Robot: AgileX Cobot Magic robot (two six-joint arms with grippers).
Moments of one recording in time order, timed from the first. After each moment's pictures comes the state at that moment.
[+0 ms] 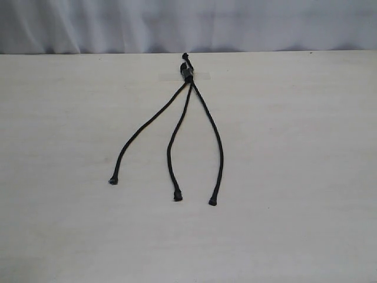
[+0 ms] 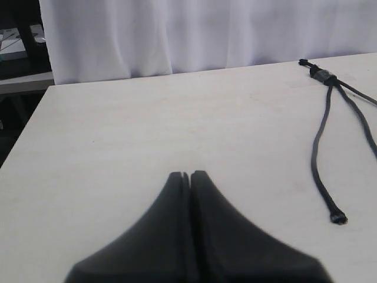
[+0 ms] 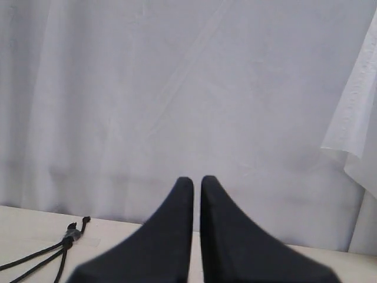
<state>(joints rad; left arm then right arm) 0.09 0.00 0.00 -0.01 0.34 0.02 0.06 0.00 0.00 0.04 -0.15 -0.16</state>
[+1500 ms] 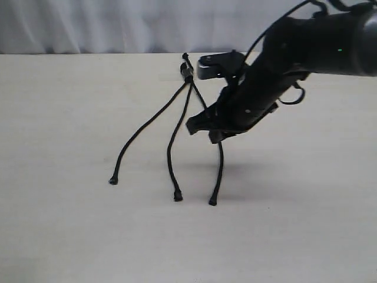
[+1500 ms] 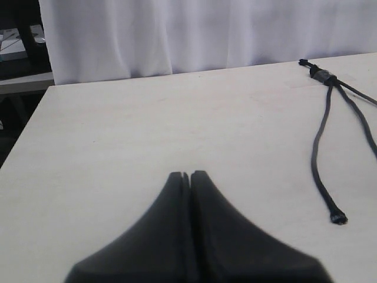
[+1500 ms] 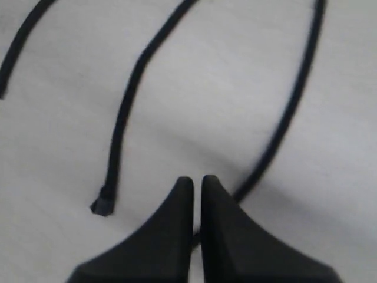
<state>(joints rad) 0.09 0.00 0.00 -0.01 0.34 0.03 0.46 1.84 -1.25 0.24 0.74 -0.09</state>
